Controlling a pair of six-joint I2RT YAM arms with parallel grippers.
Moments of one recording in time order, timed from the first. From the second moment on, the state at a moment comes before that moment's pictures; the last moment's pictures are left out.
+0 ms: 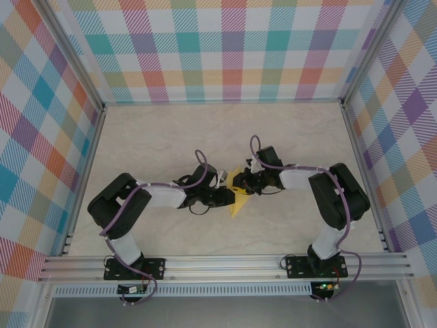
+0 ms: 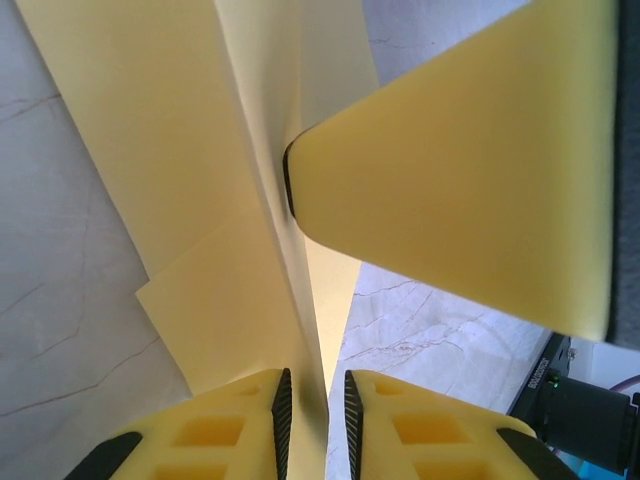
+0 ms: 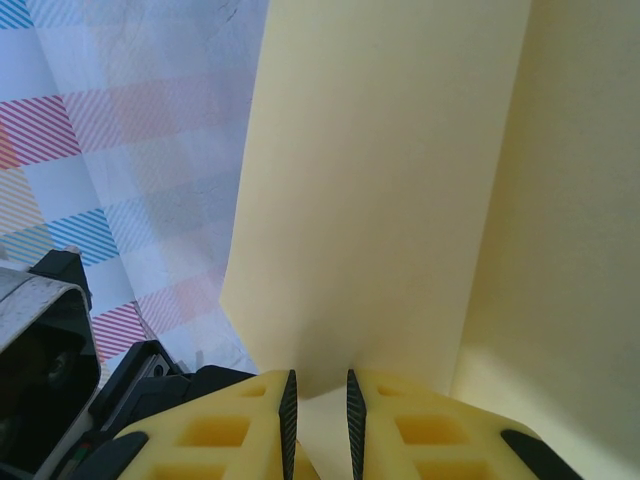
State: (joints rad) left arm -0.74 1.74 0.77 0.15 0.49 -0.82; right arm 0.48 1.75 0.83 -0.04 -0.72 0.87
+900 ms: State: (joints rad) left arm -0.73 1.82 0.73 0.31 0.56 -0.88; right arm 0.45 1.67 0.82 -0.11 -0.67 0.84
